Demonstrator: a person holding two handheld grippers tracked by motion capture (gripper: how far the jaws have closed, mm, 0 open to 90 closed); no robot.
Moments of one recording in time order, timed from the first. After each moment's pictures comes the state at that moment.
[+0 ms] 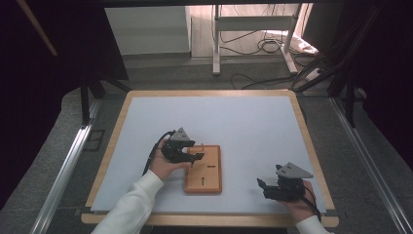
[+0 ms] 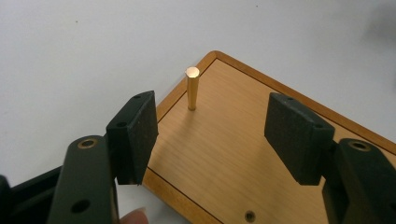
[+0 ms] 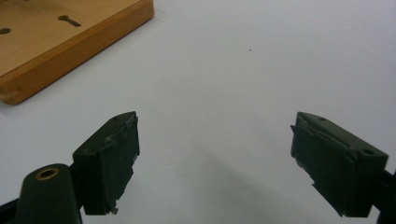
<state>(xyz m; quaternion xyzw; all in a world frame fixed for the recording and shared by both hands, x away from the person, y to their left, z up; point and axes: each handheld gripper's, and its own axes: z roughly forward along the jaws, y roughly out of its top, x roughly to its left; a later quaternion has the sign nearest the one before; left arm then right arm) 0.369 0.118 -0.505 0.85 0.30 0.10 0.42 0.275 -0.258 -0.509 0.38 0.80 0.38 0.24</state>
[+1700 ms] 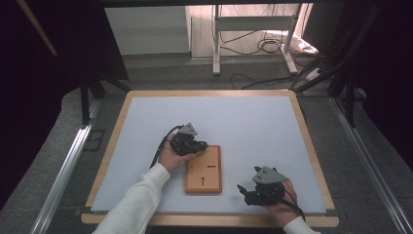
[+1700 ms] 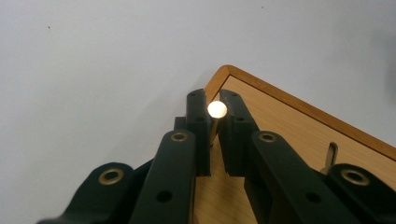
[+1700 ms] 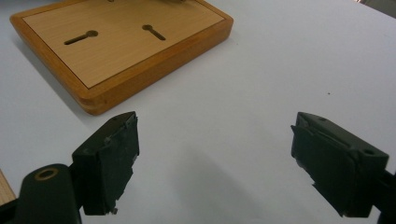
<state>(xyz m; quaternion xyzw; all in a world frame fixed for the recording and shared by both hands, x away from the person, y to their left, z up) 0.406 0.103 -0.521 0.85 0.29 0.06 0.43 0.264 -0.202 -0.507 0.29 0.84 0.38 0.24</state>
